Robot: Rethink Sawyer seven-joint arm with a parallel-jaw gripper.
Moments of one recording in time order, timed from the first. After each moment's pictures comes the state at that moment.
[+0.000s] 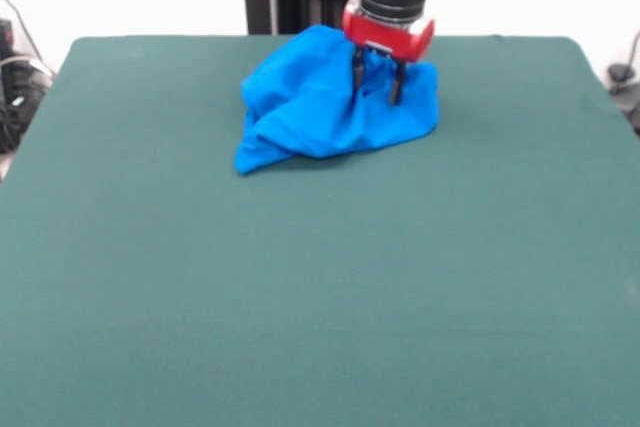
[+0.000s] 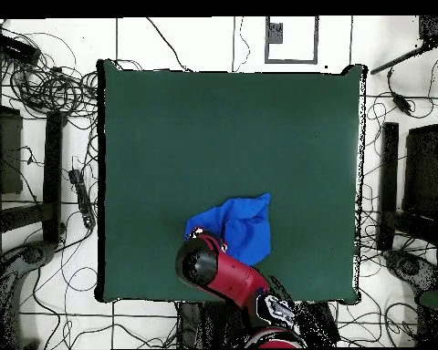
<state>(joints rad) -0.09 -0.53 -0.07 2.14 0.30 -0.07 1.84</state>
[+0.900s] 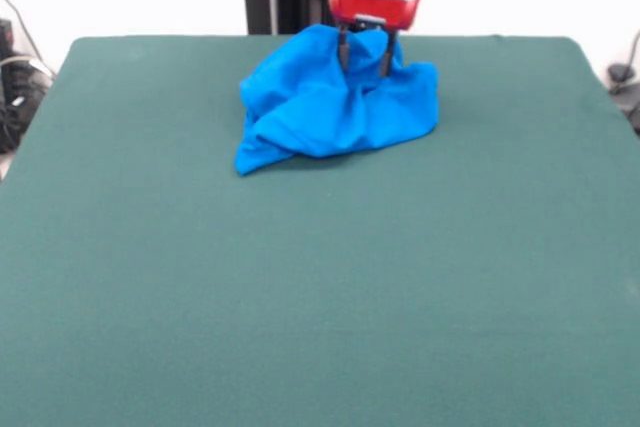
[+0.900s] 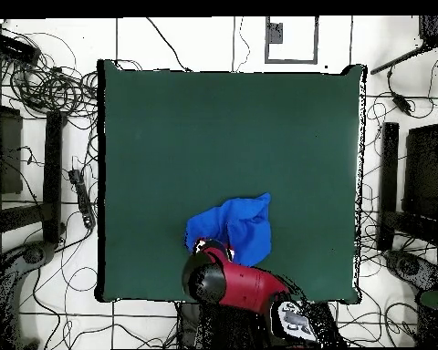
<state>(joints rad) -0.16 -0.60 -0.07 2.14 -0.03 -0.04 1.84</state>
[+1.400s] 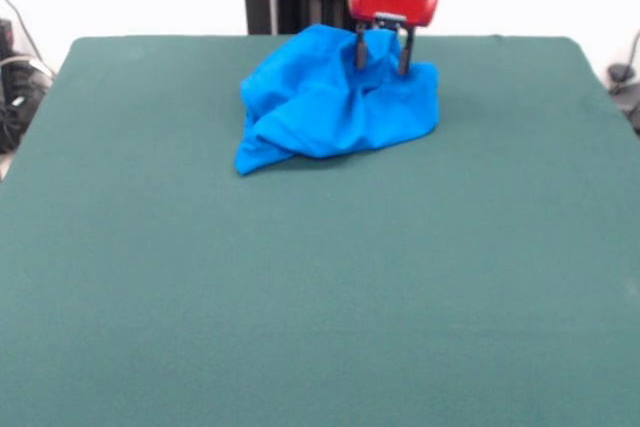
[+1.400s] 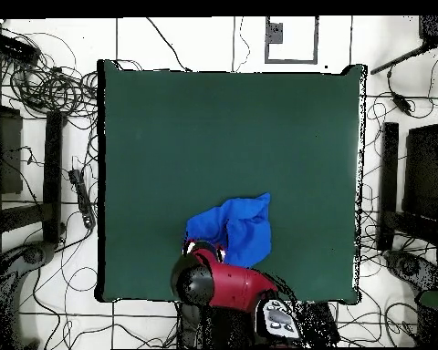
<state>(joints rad) -0.10 -0.61 -0.07 2.14 -0.03 -0.03 1.84</state>
